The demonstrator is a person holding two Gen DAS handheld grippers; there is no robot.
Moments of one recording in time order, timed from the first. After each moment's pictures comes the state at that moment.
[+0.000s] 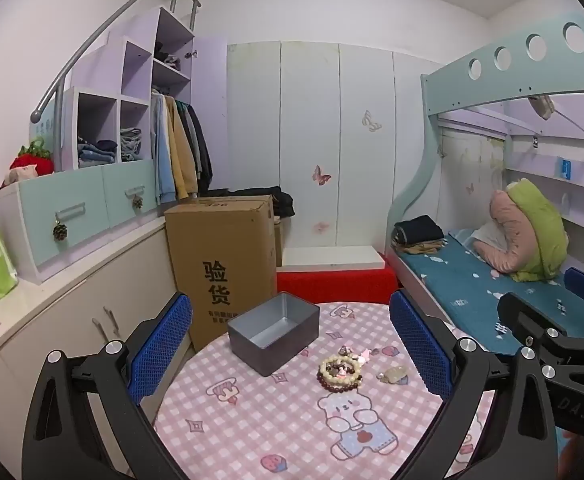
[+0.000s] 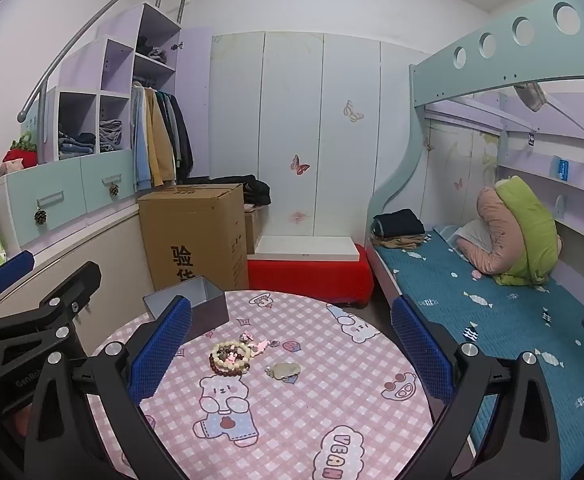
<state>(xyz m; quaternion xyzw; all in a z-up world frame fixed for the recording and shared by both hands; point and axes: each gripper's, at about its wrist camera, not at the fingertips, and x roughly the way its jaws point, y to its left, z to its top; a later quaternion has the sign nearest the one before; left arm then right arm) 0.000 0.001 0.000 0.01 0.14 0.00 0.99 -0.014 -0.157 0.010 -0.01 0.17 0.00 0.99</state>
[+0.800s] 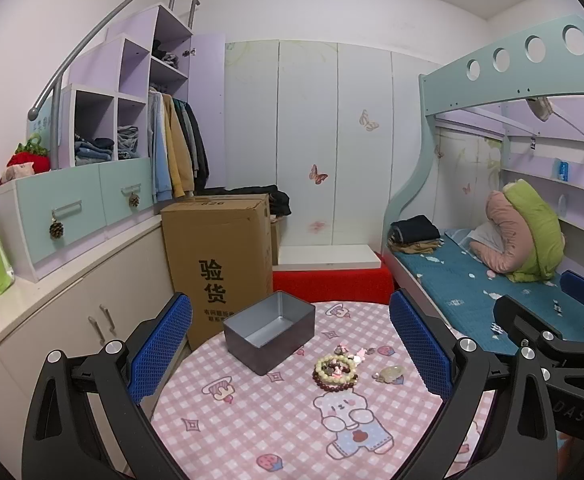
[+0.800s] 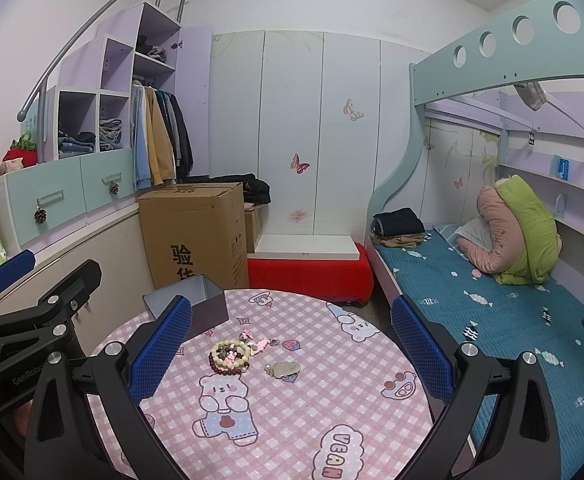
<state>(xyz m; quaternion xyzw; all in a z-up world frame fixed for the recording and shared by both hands) 0.000 -0.002 -0.002 0.01 0.14 -0.01 0.99 -0.013 -0.157 0.009 0.00 0.17 0.00 0.99</state>
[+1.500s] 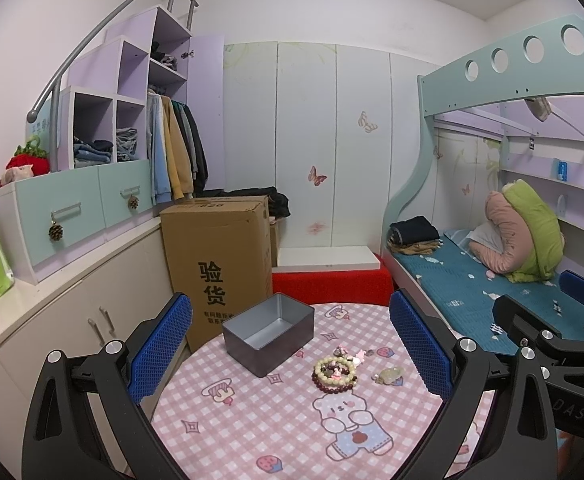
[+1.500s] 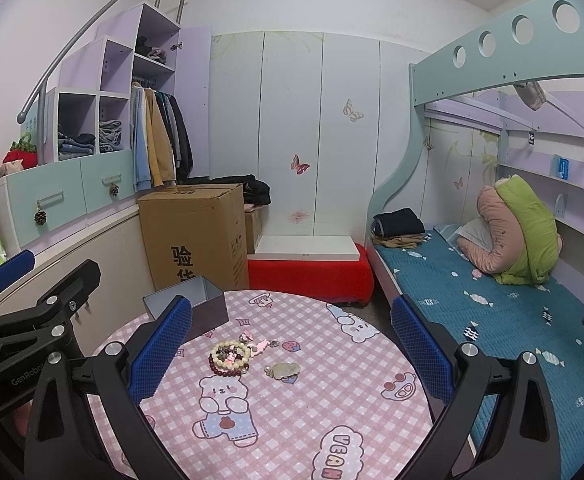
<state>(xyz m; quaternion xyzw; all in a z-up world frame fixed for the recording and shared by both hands) -0.001 -0.004 0.004 0.01 0.14 -0.01 0.99 -0.014 -0.157 0.009 0.00 0.17 -0.01 0.99</state>
